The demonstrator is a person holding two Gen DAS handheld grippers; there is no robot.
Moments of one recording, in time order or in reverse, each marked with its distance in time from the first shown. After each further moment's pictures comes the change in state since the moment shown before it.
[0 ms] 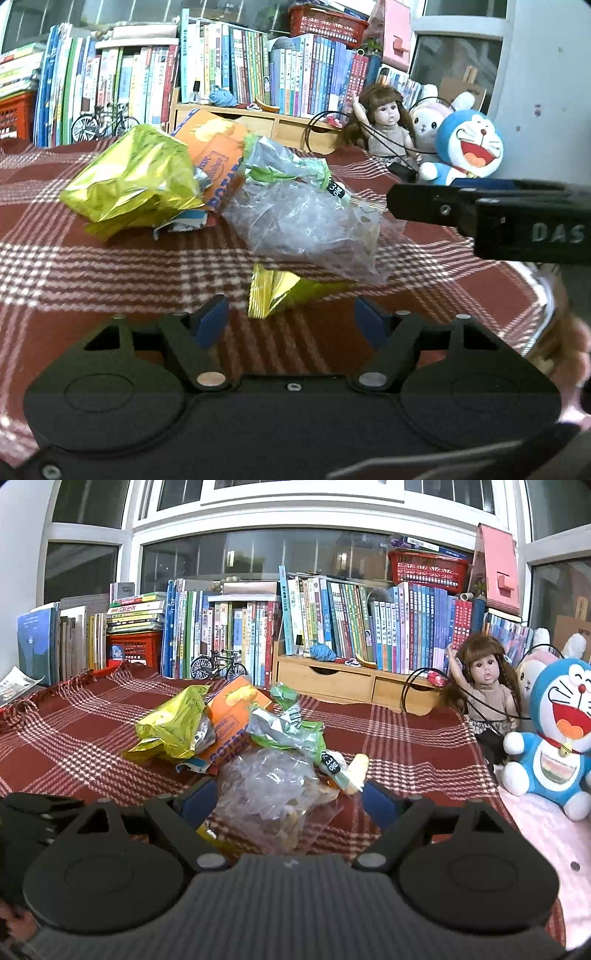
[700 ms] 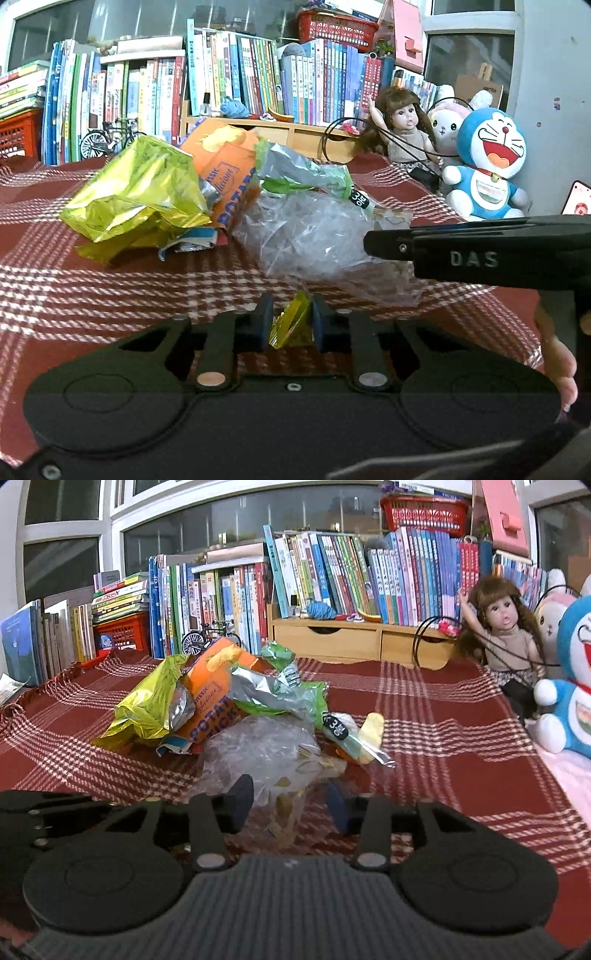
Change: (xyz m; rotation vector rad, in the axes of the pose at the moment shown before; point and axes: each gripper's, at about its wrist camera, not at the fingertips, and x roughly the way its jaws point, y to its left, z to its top) left arm 0.022 0.003 0.001 0.018 -0.047 0.065; right arm 0.062 -0.015 -0.019 0.113 0.093 0.050
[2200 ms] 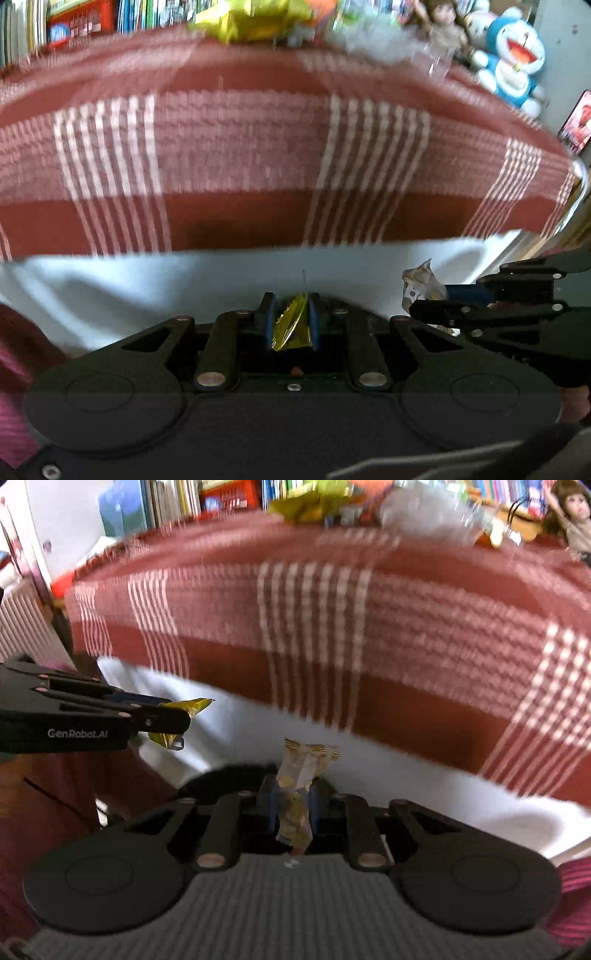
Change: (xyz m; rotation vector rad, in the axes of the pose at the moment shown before) left arm -0.134 0.042 -0.159 -0.078 0.373 0.110; right arm -0.069 0.096 -0.179 -0.089 0.365 0.246
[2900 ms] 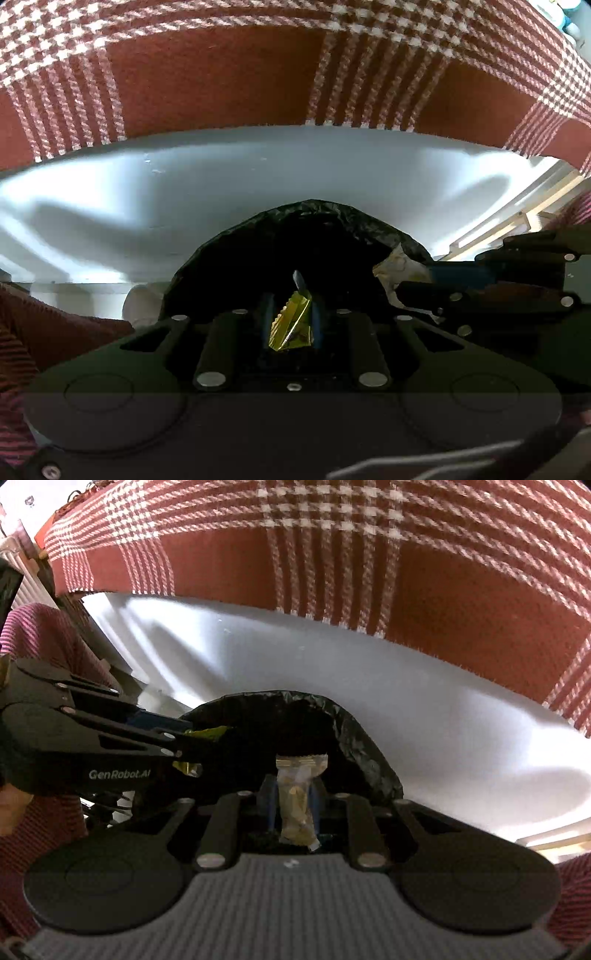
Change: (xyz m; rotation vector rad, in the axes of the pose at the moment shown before) left arm 0.076 -0.005 -0.031 -0.010 0.253 0.020; right arm 0.061 0.006 -0.030 0.018 0.176 0.027
